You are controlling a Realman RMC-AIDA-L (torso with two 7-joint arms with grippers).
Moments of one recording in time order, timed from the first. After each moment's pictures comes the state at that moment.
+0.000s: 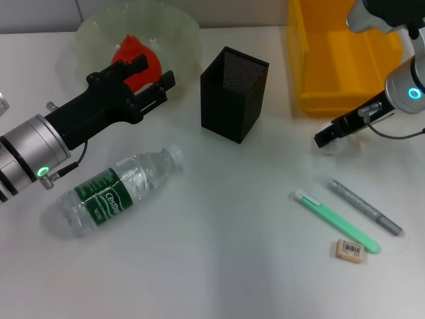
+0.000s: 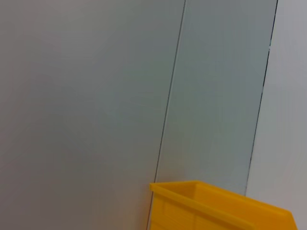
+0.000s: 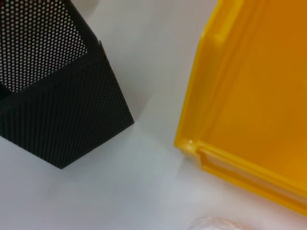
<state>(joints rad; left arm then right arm) -0.54 -2.08 0.86 0.23 1.31 1.32 -0.87 0.75 2.09 -1.21 -0.98 -2.74 -1.29 2.72</state>
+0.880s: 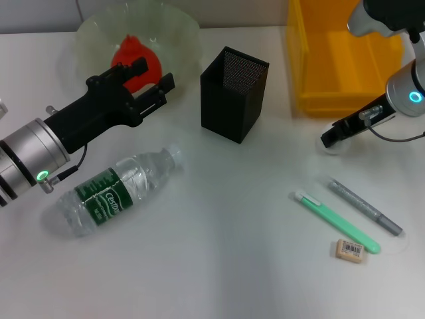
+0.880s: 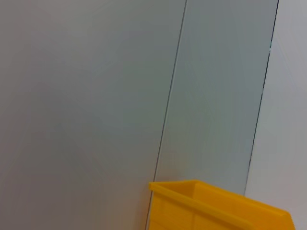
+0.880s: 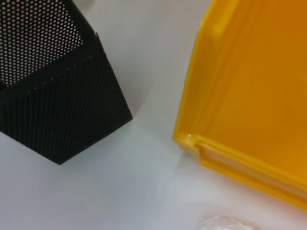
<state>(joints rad) -0.53 -2.08 0.86 0.23 1.31 1.33 -0.87 0.74 2.09 -1.22 -0.98 -2.73 -1.28 2.72</state>
